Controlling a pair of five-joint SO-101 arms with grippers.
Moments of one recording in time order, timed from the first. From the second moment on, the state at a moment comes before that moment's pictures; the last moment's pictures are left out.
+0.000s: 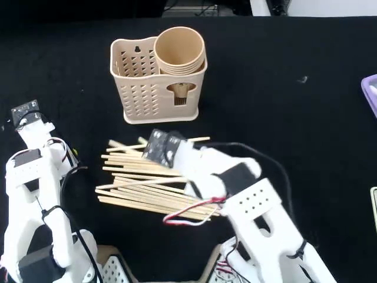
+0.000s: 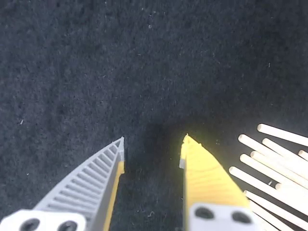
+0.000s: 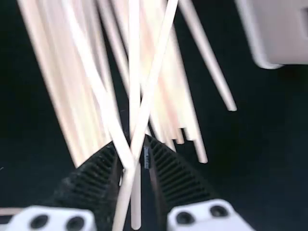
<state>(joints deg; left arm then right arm) -29.2 -28.0 54.7 47.3 -0.4 -27.3 -46.5 50.4 71.1 39.6</state>
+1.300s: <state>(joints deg) -29.2 -28.0 54.7 47.3 -0.4 -35.3 -54.5 78.8 56.3 34.9</state>
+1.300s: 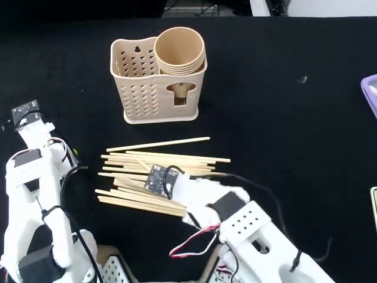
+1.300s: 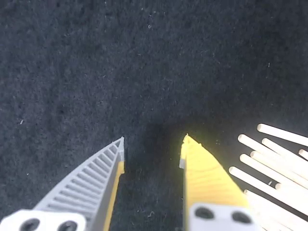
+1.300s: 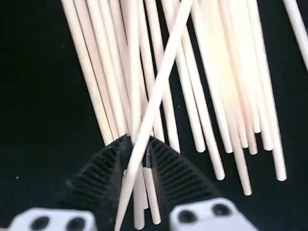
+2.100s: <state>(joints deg) -29.2 -28.0 54.7 47.3 -0.4 -43.6 -54.5 82.1 54.9 34.9</state>
